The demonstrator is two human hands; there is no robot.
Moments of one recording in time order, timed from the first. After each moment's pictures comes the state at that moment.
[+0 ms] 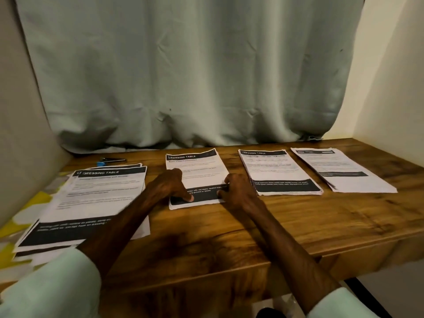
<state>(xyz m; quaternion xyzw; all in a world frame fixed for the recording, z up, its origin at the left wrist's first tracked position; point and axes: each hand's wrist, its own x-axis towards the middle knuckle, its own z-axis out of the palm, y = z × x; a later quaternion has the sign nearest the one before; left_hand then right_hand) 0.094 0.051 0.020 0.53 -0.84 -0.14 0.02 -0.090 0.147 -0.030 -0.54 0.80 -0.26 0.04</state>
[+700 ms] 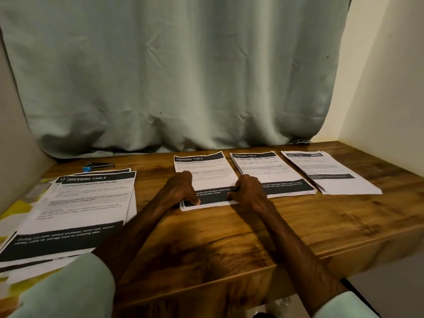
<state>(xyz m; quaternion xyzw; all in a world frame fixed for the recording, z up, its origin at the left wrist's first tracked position) 0.054 0.065 0.014 0.49 -0.84 -0.20 0.08 -0.133 0.157 -0.021 -0.48 0.84 -0.26 0.07</state>
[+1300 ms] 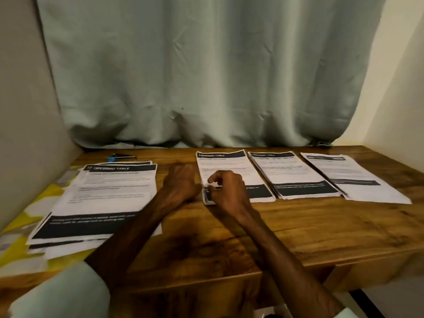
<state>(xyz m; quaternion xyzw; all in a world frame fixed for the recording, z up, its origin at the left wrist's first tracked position) 0.102 0.069 0.014 0.49 -0.84 -0.11 0.21 -0.027 0.138 -0.018 -0.55 0.73 -0.39 0.03</state>
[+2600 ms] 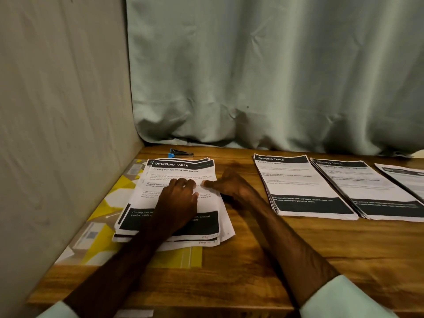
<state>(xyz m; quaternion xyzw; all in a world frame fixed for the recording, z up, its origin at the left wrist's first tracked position) 0.269 -0.008 -0.075 0.48 -0.83 0.05 0.26 0.101 0.021 -0.011 -0.53 0.72 -0.33 0.30</state>
